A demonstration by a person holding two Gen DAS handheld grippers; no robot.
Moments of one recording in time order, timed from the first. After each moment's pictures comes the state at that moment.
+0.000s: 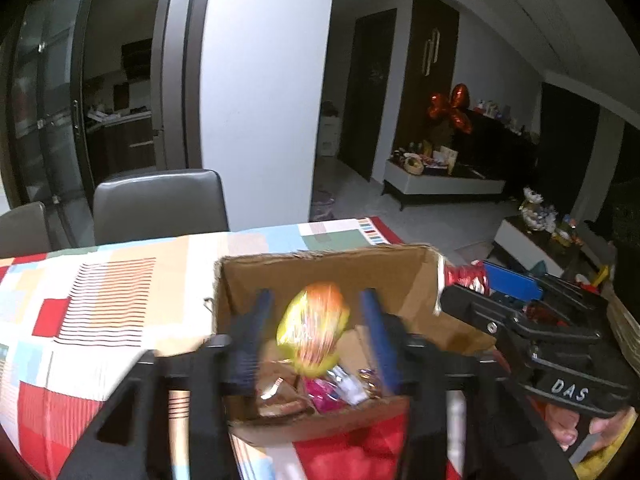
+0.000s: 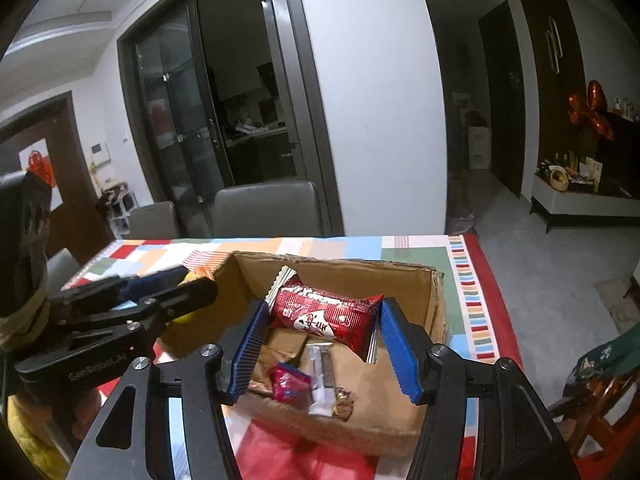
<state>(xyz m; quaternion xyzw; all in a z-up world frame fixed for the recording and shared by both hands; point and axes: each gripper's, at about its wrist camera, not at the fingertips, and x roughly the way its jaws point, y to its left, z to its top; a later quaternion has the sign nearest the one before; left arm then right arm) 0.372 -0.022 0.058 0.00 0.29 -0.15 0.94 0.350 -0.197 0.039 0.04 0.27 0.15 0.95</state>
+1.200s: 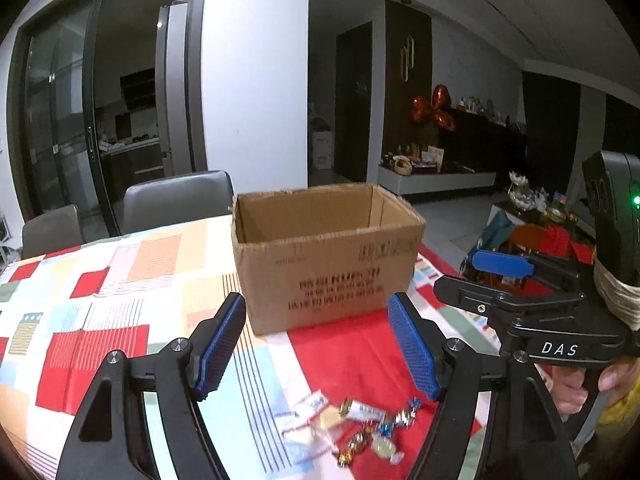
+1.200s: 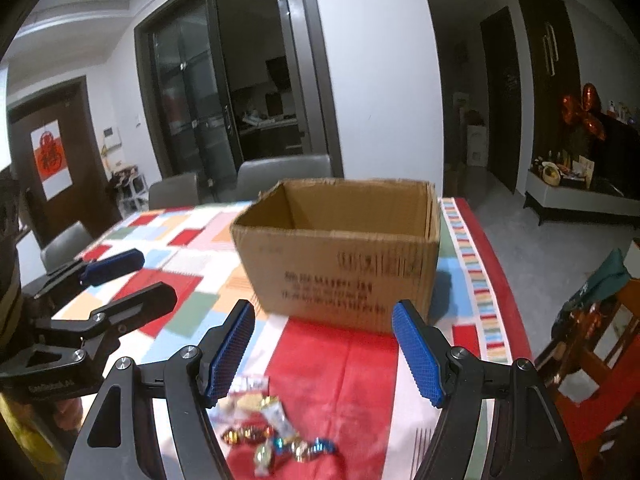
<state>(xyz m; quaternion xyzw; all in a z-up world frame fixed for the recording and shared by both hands) 0.185 -0.004 0.038 0.04 0.25 -0.16 0.95 0.196 -0.192 0.013 0.02 0.28 0.16 0.95</state>
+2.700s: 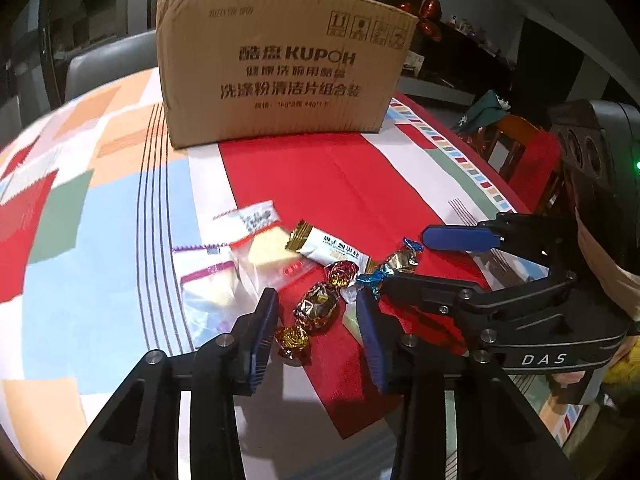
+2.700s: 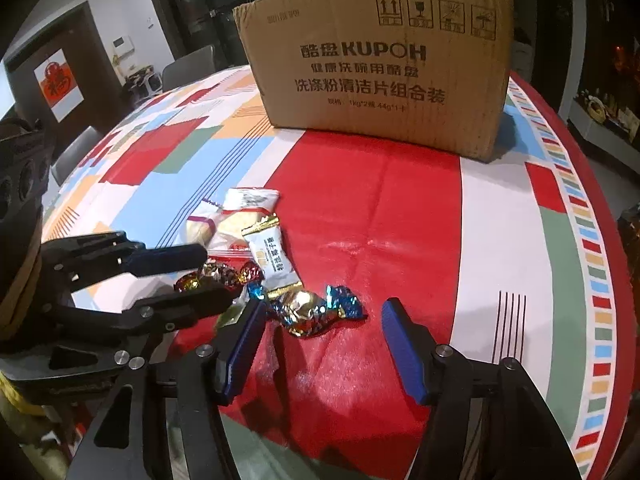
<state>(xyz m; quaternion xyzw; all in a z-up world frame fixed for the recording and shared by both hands) 0.185 -0.021 -0.108 0.02 0.45 -0.22 0.87 0.193 -0.169 -0.128 -0.02 0.45 0.22 0.86</state>
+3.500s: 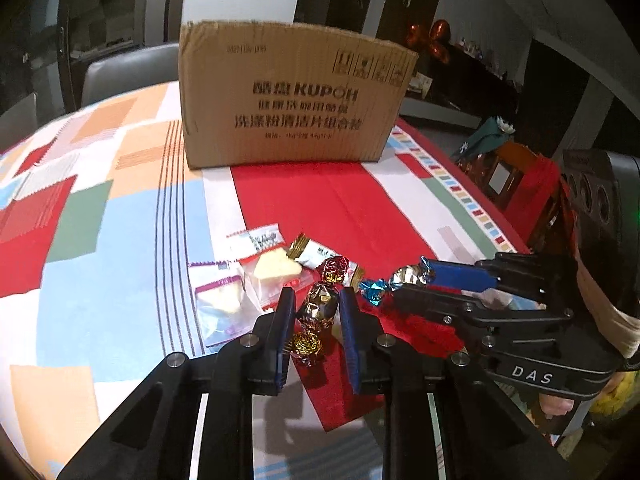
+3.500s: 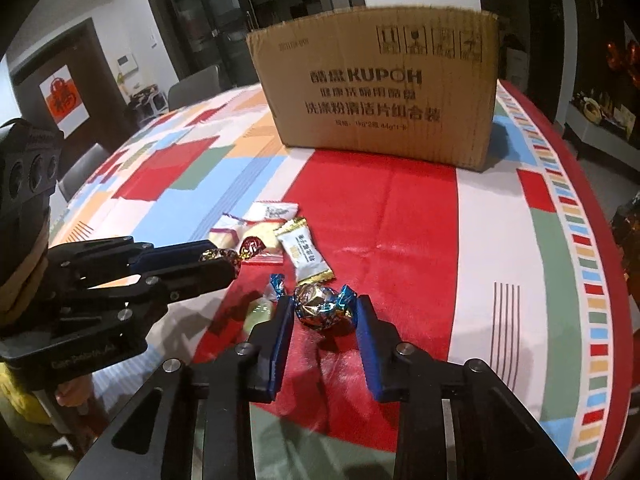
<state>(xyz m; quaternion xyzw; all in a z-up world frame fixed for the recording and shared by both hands) 0.171 -0.017 -0.080 -0.01 0.41 -0.20 0.89 0.170 -0.174 -0.111 0.01 0.42 0.22 0.88</state>
